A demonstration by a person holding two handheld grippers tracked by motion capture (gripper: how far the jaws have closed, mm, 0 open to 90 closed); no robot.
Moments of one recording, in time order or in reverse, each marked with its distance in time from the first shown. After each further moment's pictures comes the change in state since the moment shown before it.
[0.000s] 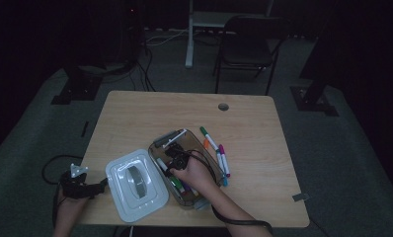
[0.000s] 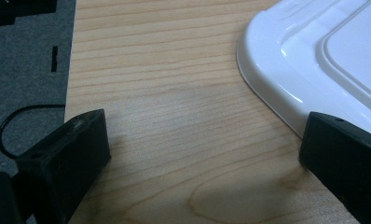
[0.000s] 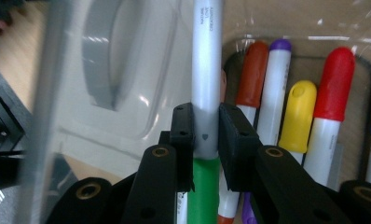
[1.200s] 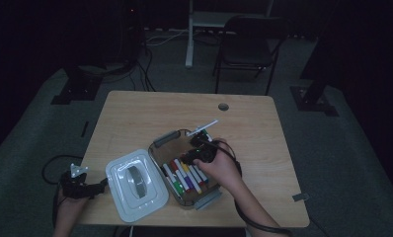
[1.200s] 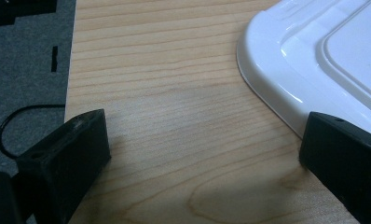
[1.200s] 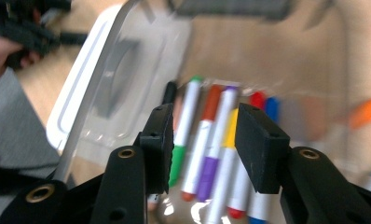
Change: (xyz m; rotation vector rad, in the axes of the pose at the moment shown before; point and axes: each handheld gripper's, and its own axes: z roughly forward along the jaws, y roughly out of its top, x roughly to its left) left arm 0.000 0.000 0.000 0.000 0.000 0.001; right arm -0.026 -0.029 -0.091 -0.268 -0.039 -0.107
